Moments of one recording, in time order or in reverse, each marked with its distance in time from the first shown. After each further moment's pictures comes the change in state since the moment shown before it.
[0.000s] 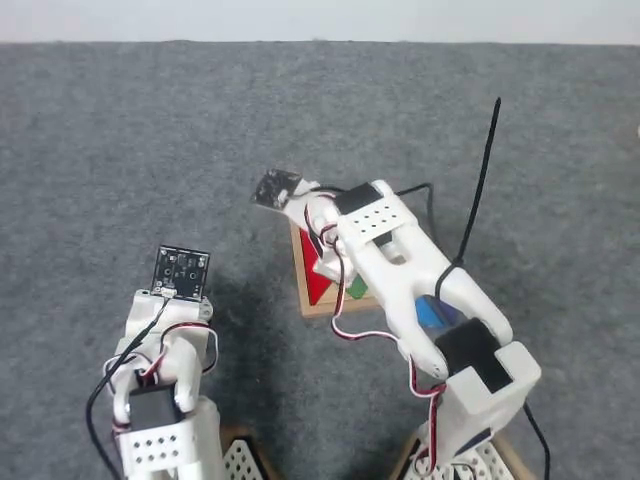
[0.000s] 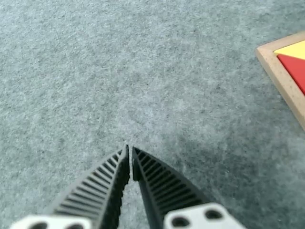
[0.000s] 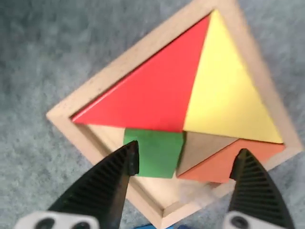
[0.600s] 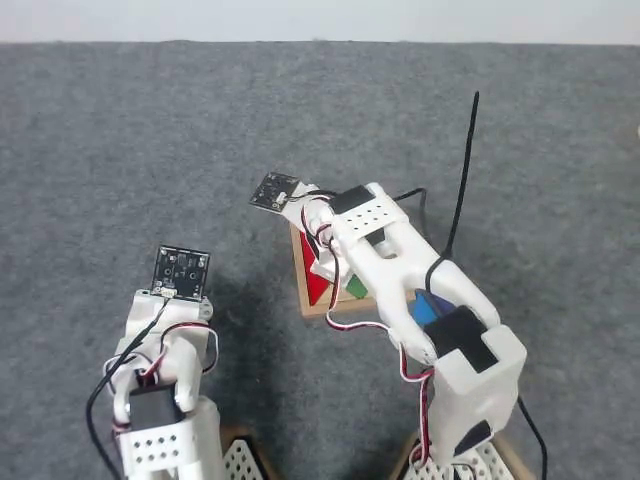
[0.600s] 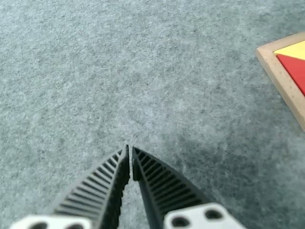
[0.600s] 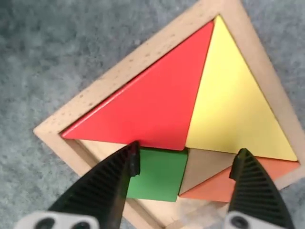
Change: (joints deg) left arm 0.0 0.0 0.0 0.0 0.0; right arm -0.1 5.6 -0.5 -3.6 -0.8
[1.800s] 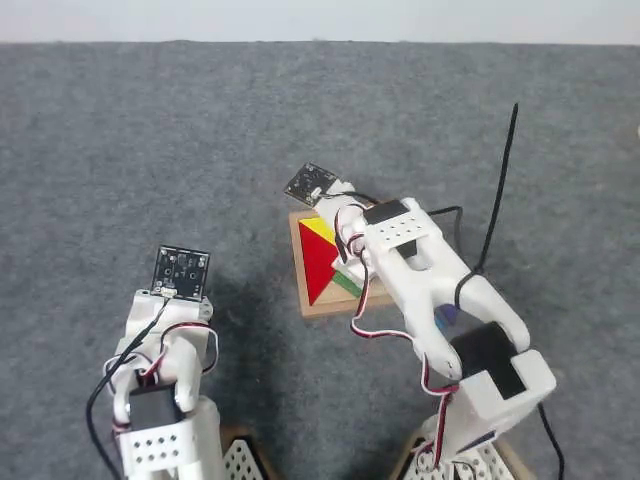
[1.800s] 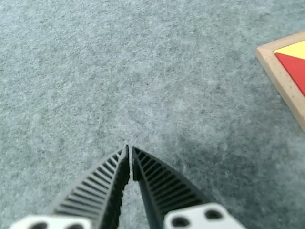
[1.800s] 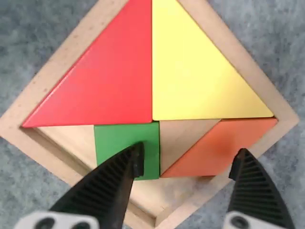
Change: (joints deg) left arm 0.0 0.0 0.0 0.0 0.0; right arm 5.9 -7.2 13.5 -10.6 -3.3
